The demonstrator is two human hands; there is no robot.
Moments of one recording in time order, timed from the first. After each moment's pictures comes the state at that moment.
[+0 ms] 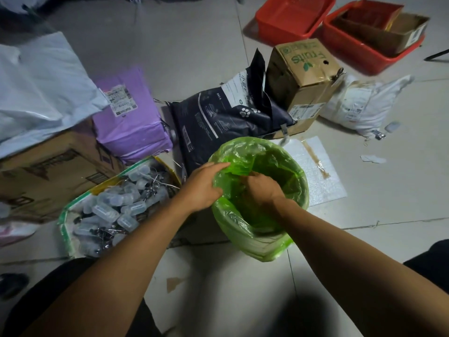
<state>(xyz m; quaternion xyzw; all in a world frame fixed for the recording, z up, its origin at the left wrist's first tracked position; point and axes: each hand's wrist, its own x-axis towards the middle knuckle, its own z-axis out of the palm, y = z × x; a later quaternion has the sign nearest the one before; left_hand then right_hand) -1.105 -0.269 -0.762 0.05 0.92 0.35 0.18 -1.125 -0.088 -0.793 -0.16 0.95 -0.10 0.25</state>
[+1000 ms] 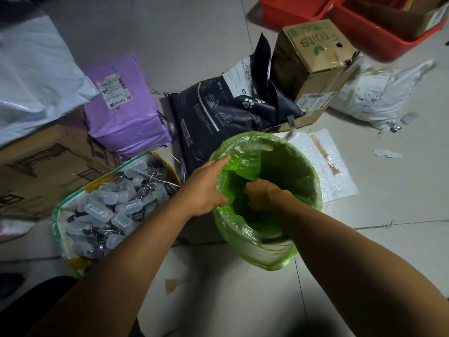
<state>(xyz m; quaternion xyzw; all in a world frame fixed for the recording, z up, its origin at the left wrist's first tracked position) -1.103 -0.262 -0.760 0.04 0.91 0.33 0.24 -1.150 -0.090 -0.859 -0.21 0.89 0.02 0.40</state>
